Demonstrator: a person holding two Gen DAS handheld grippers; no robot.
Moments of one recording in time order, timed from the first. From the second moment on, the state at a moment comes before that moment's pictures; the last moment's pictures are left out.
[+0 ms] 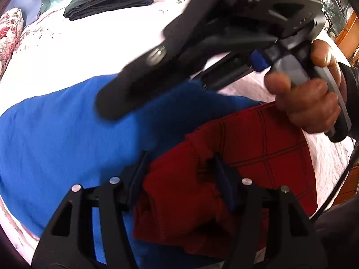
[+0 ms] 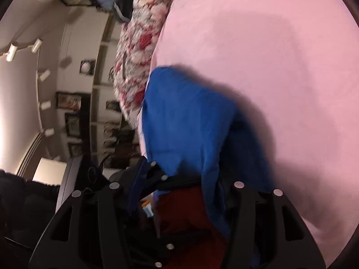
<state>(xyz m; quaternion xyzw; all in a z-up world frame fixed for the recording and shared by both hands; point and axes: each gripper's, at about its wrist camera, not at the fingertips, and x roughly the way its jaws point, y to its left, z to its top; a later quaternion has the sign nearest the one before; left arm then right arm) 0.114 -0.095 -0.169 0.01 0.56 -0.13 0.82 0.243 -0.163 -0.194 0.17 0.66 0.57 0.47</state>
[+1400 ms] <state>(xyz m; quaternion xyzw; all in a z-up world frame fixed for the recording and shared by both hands) 0.103 0.236 -0.116 -0.13 0.51 0.03 0.85 0.082 0.029 -0.088 -0.08 0.47 0.42 0.78</state>
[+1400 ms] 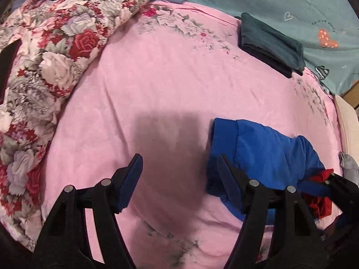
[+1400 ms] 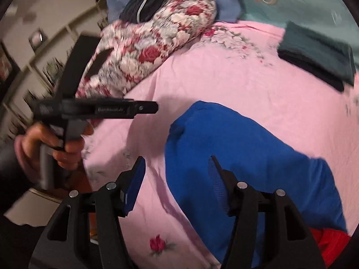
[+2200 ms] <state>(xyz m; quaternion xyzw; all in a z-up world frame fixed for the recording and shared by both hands) 0.188 0.227 -0.147 -0.27 0.59 -0.22 0.73 0.065 0.064 -0.107 -0.17 0.40 0.22 0.87</state>
